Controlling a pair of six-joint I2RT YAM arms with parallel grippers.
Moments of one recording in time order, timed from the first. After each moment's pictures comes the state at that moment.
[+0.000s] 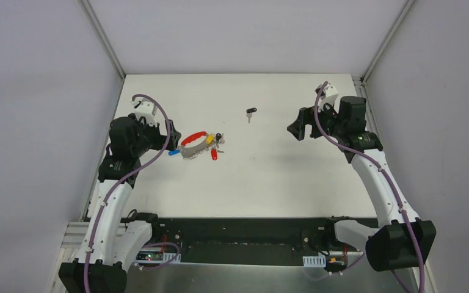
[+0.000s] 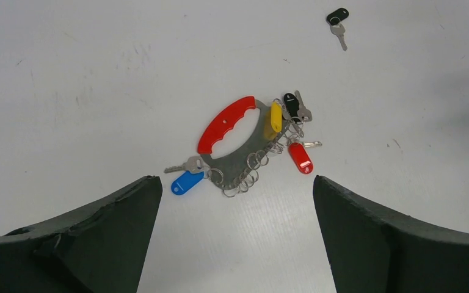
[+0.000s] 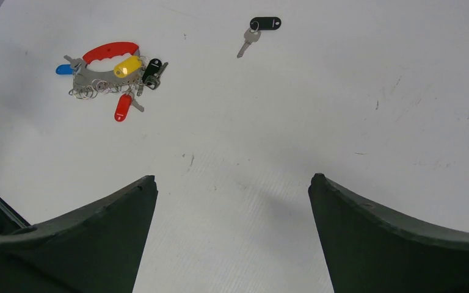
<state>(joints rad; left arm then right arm) -0.02 0.81 0.81 -0.37 0.26 -0.02 0.14 1.14 1.02 -0.42 -0.48 0.01</state>
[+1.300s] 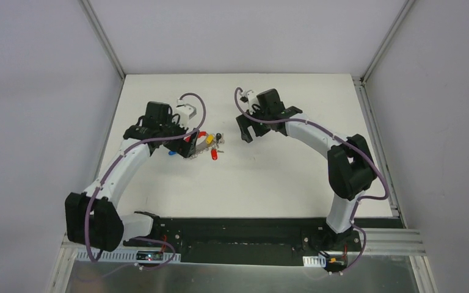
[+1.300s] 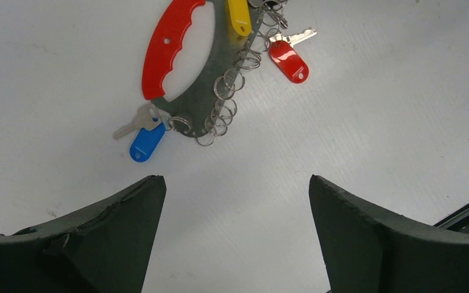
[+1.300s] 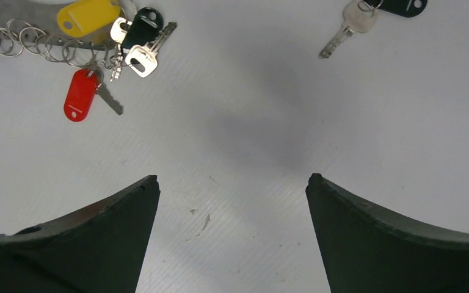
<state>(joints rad) -0.18 1.19 0.96 -0.62 0.29 0.23 0.57 1.83 1.39 -0.41 -0.16 -0.05</state>
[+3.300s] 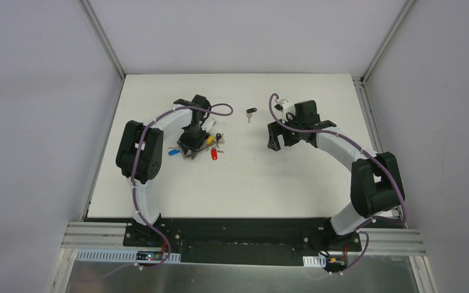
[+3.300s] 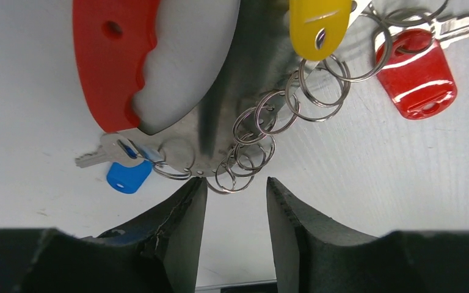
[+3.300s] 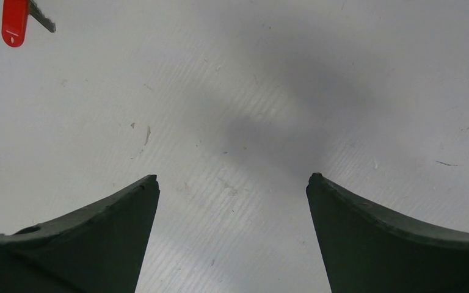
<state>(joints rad) -0.36 1.95 1.43 -0.97 -0.06 0.19 0.34 1.59 1.04 -0.34 -0.33 -0.10</state>
